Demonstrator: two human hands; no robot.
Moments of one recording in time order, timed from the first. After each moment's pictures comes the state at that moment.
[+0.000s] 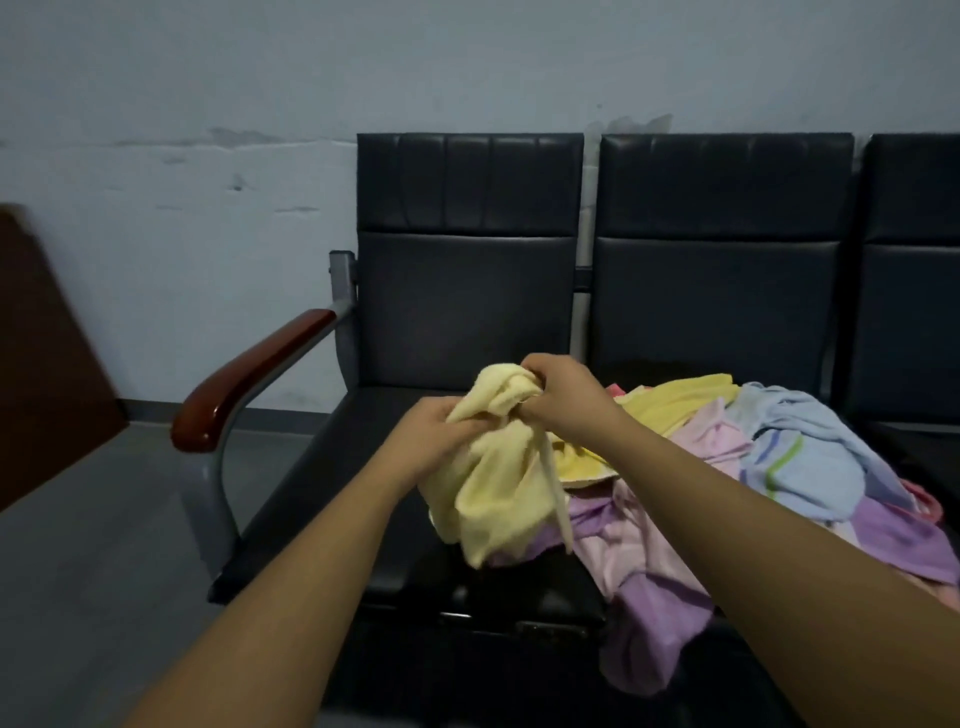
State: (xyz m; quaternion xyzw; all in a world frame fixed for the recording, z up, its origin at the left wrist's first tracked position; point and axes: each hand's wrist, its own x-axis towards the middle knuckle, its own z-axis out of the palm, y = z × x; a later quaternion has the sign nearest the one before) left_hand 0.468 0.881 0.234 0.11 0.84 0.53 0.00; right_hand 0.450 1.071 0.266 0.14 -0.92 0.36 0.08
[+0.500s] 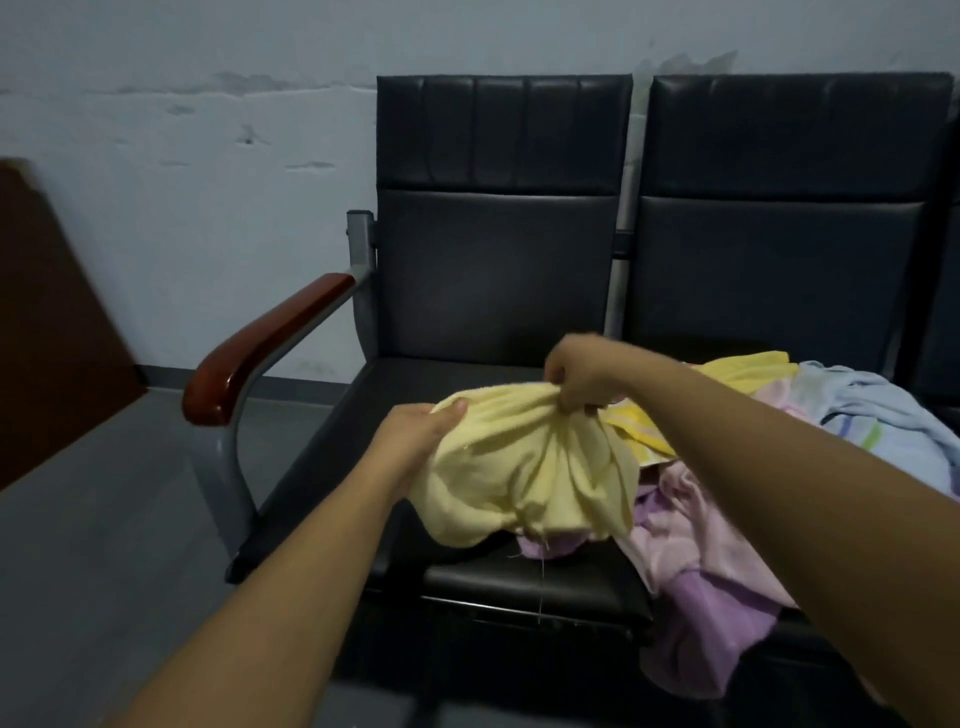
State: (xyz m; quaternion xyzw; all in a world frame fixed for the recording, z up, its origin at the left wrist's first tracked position) left_hand 0.440 0.838 0.188 -0.10 0.76 0.64 0.03; right_hand 0.382 1.053 0.261 0.13 -0.98 0.10 -0.09
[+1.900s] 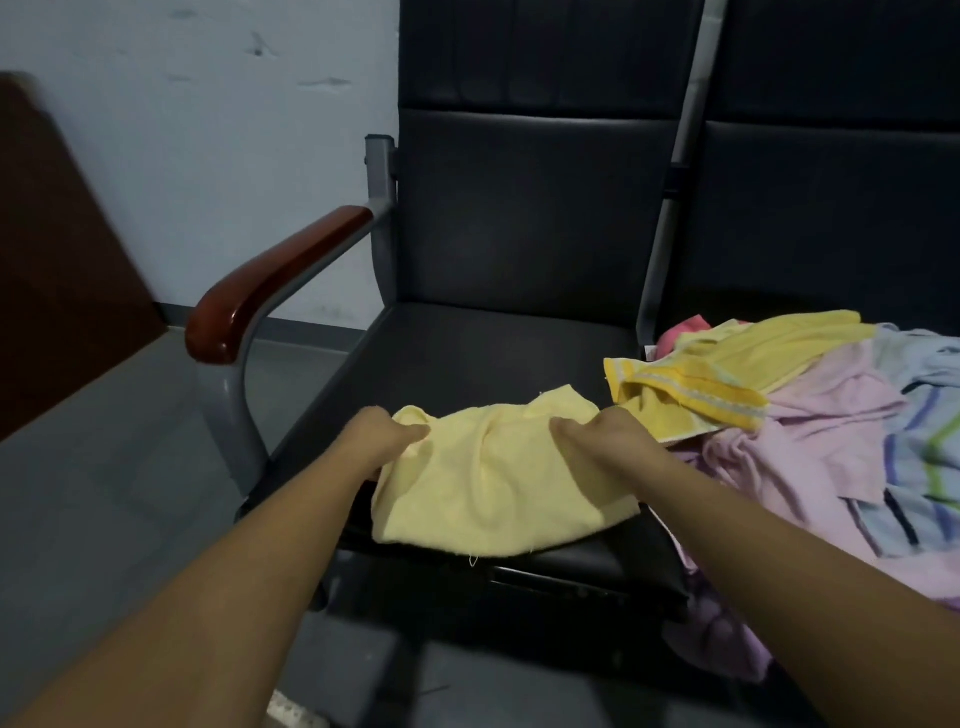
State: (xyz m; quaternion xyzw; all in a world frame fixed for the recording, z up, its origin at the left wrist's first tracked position) left_hand 0.420 0.776 0.114 -0.23 0.89 0.37 0.10; right_hand 0.409 1.041 0.122 -0.11 -0.91 0.37 -0.12
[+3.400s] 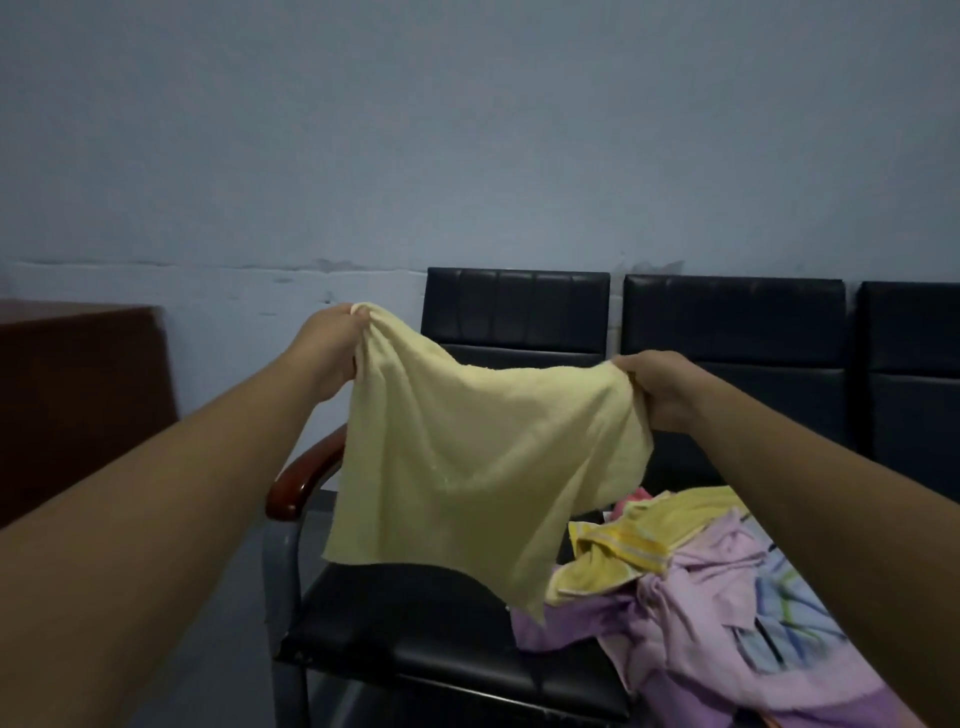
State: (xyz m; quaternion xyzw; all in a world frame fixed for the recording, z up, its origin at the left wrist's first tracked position) left_hand 0.496 0.750 0.440 -0.07 0.72 0.66 -0.21; right_hand 0.485 1.106 0.422 -0.02 -0.73 0.68 -0.02
